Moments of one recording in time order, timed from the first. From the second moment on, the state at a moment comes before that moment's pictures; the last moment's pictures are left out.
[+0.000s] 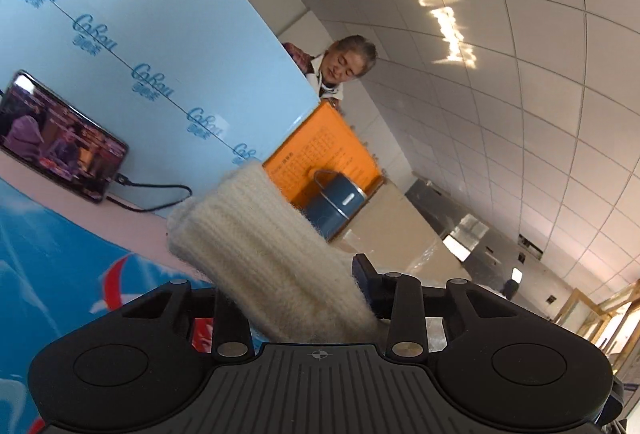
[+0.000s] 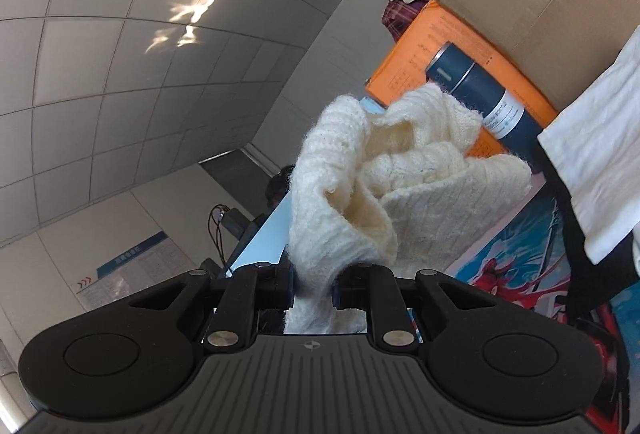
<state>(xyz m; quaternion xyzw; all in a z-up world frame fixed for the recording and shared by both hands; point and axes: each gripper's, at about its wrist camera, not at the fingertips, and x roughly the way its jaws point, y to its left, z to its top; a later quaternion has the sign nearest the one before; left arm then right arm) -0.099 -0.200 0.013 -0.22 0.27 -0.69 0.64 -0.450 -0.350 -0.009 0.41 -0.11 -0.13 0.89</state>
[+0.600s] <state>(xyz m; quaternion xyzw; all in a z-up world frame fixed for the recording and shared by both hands) -0.008 -0.118 -0.006 0.01 0.30 -0.52 0.80 -0.303 -0.269 -0.052 0.35 0.19 -0.02 0.92</state>
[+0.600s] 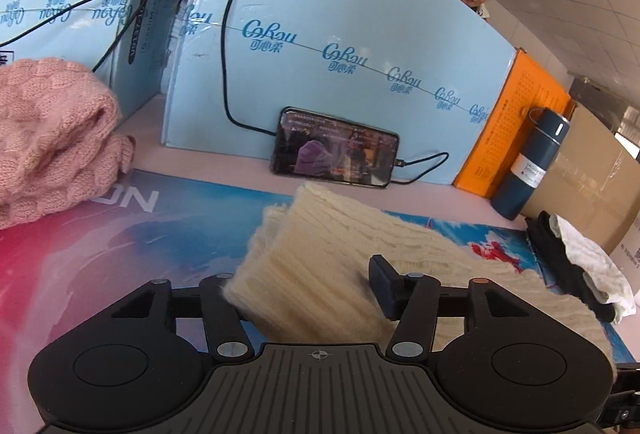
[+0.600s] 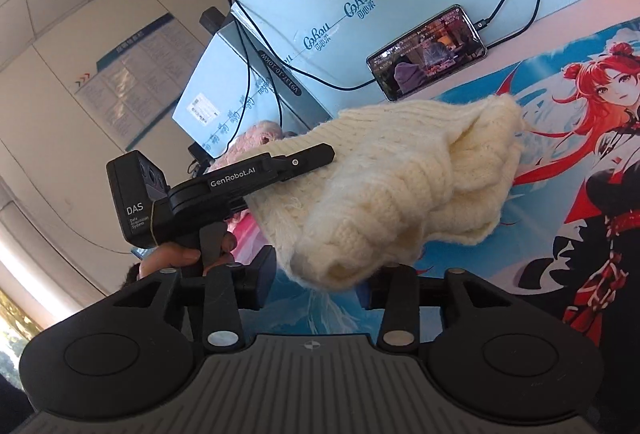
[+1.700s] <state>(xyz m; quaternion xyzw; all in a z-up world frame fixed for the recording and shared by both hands) -0.043 -0.101 -0.009 0.04 0.30 -0.62 0.72 -0.263 -0.330 -0.046 0.25 0.17 -0.19 0.93</state>
